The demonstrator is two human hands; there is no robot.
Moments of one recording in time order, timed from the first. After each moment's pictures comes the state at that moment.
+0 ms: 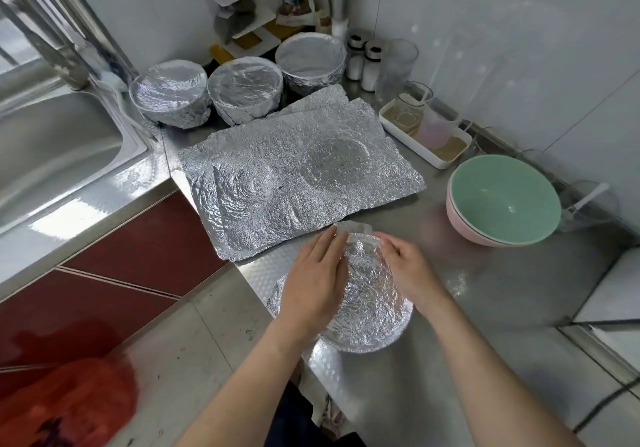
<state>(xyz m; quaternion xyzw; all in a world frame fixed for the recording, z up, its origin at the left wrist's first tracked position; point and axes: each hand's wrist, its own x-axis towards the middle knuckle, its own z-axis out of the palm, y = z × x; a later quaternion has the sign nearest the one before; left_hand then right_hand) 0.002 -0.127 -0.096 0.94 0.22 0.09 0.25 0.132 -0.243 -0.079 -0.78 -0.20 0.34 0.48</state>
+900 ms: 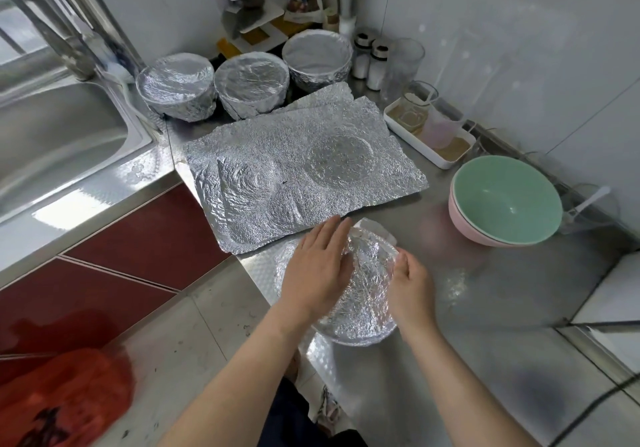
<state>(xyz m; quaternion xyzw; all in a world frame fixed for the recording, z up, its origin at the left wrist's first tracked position) 0.005 -0.122 -0.078 0.95 0.22 0.04 0.22 0.090 -0.248 -0.084 -0.85 -0.09 0.17 0.49</state>
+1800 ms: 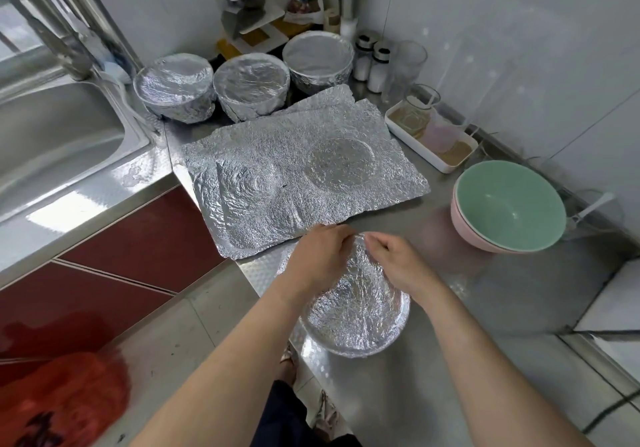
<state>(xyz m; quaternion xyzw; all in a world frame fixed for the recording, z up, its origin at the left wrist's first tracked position) 0.040 -0.092 -0.076 0.93 0.18 0.02 0.31 0.138 -0.221 -0.066 -0.78 -0.29 0.37 0.41</state>
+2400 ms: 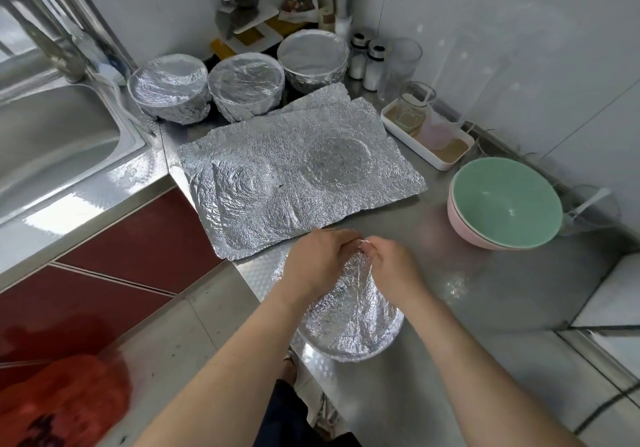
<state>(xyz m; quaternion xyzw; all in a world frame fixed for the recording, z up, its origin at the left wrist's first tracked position) 0.037 -0.098 -0.077 0.94 0.18 0.06 0.27 0.129 -0.222 -0.082 -0.87 -0.35 0.23 0.27</state>
